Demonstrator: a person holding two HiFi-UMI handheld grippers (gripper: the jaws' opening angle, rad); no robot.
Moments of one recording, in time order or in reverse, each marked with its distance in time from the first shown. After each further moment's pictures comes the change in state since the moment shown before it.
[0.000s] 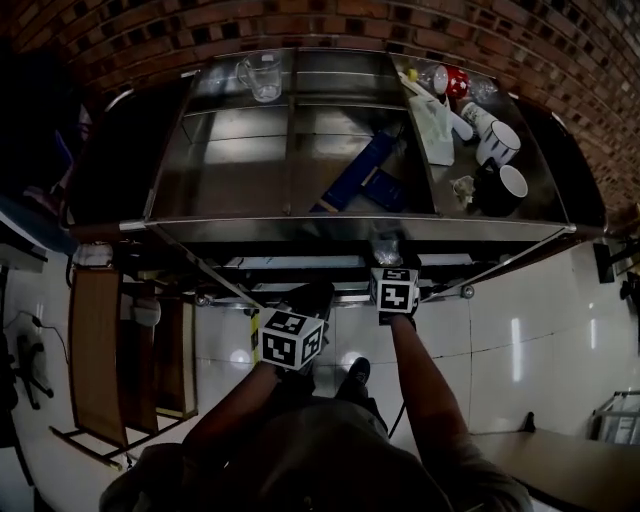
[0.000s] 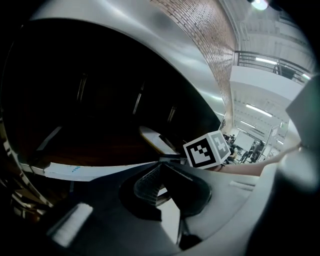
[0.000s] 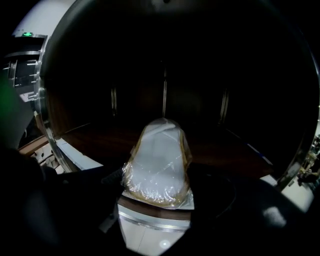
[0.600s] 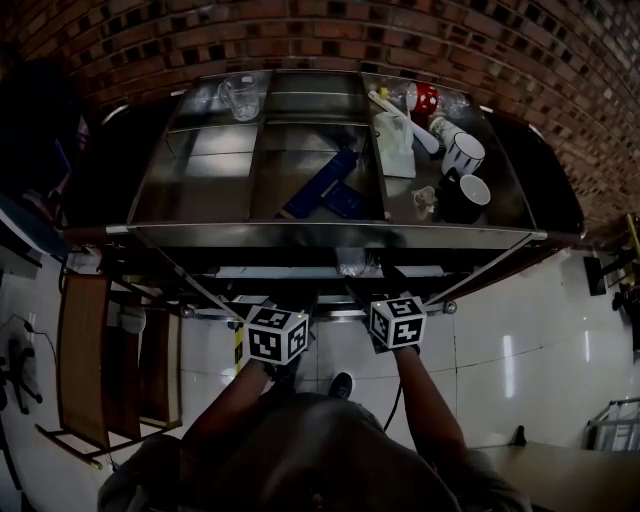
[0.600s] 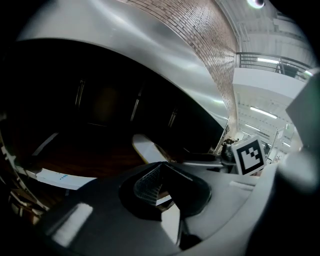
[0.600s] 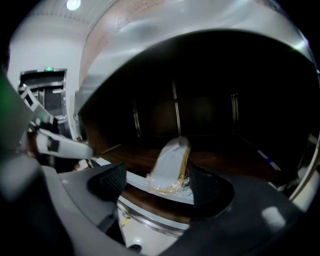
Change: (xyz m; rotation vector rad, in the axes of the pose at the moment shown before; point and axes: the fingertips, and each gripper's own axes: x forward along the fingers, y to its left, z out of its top) left arm 0.020 -0.028 0.027 -0.018 -0.063 0.052; right arm -0.087 0.001 0.026 0.038 -0.141 0.327
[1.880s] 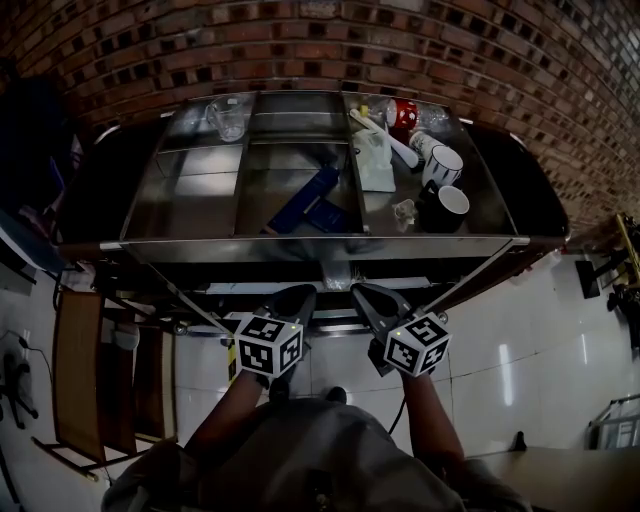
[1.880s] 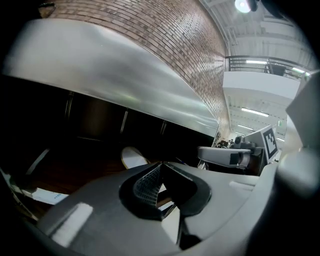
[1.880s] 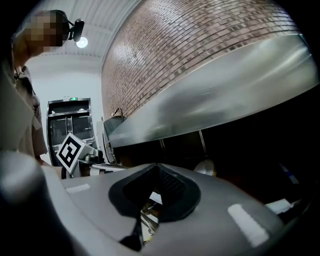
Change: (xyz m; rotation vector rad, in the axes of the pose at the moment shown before) left arm -0.006 -0.037 0.042 0.068 -0.078 -0.068; right arm -0.077 0.048 0.077 0.045 -0.198 0.300
